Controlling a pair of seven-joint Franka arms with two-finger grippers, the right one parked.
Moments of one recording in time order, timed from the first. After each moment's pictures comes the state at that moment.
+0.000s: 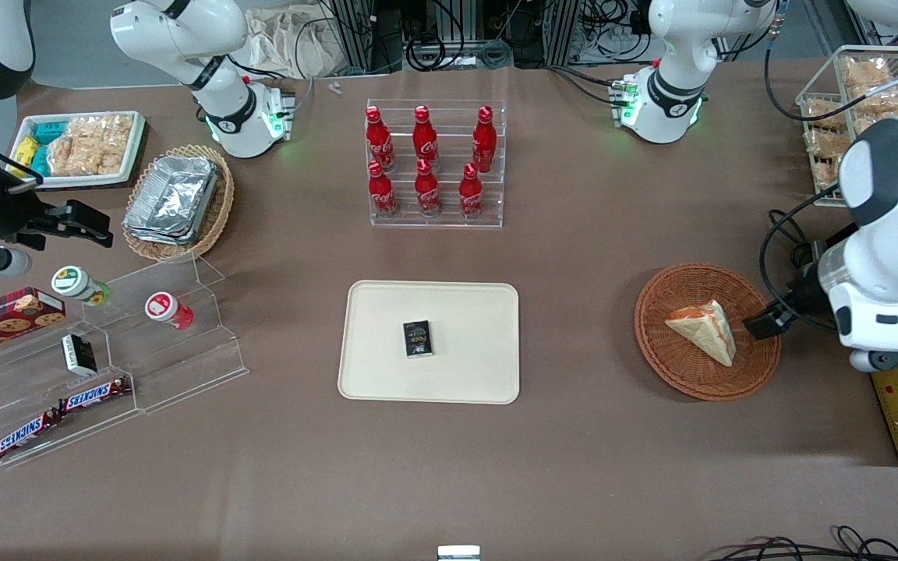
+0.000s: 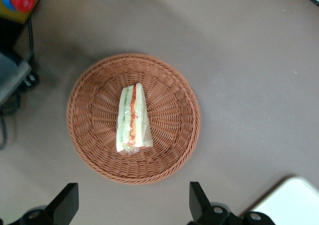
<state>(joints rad) 0.09 0.25 -0.19 -1.63 0.08 1.83 -0.86</state>
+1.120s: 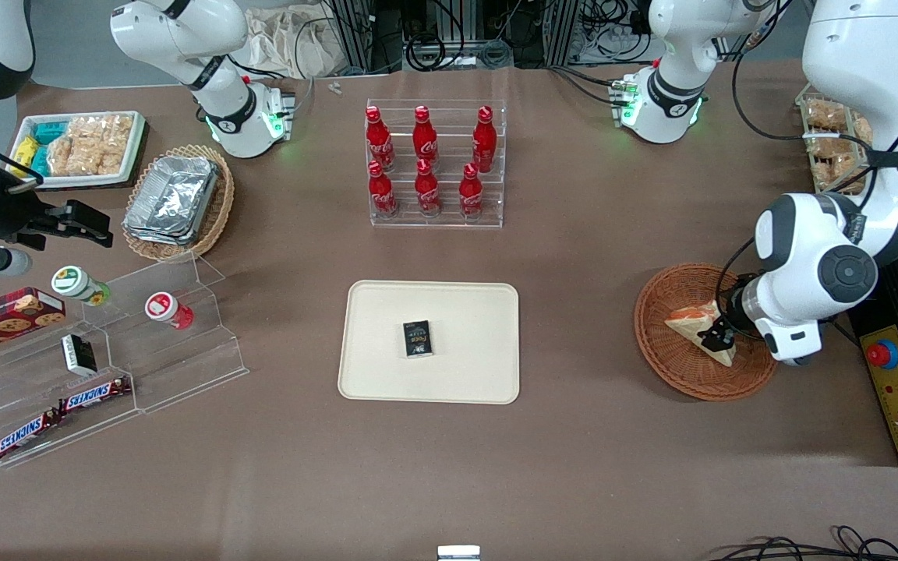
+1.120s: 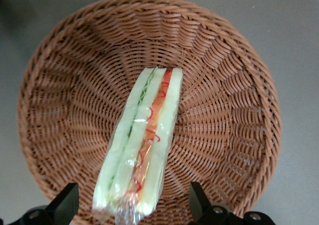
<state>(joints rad) 0.10 0.33 -0.14 -2.02 0.09 2.27 -1.11</state>
